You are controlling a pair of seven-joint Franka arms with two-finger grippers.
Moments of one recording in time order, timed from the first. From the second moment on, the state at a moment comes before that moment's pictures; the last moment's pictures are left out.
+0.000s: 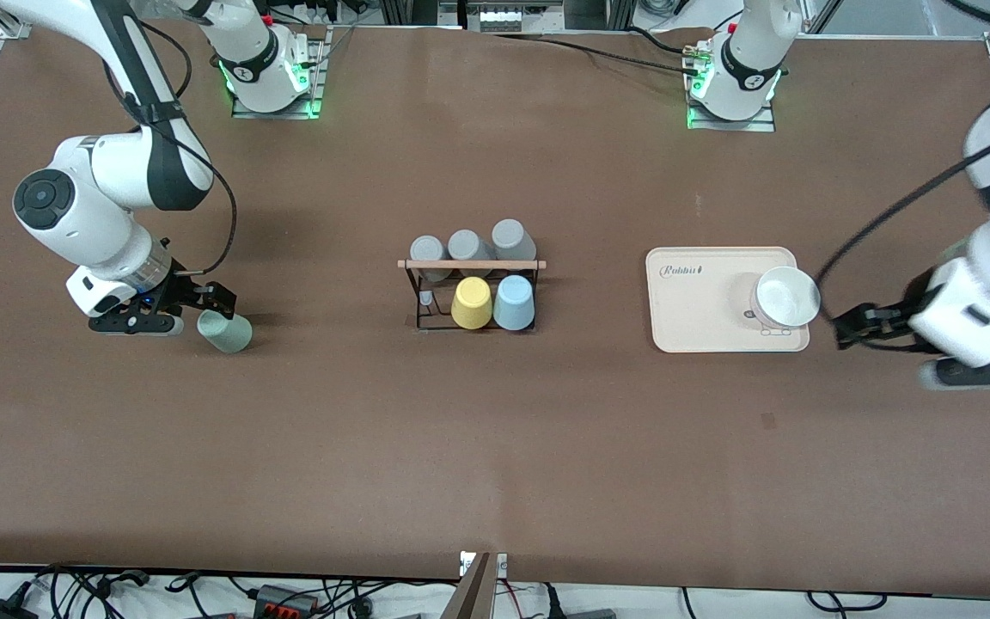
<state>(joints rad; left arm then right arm) 0.02 0.35 -0.06 -1.27 0.05 1.66 -0.12 -0.03 0.24 0.07 -2.15 -0.02 2.50 0.07</state>
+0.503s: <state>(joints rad) 0.00 0.18 -0.01 -1.51 -0.02 1.75 -0.09 -0.04 0.29 0.06 -2.20 -0.02 2.65 0.06</state>
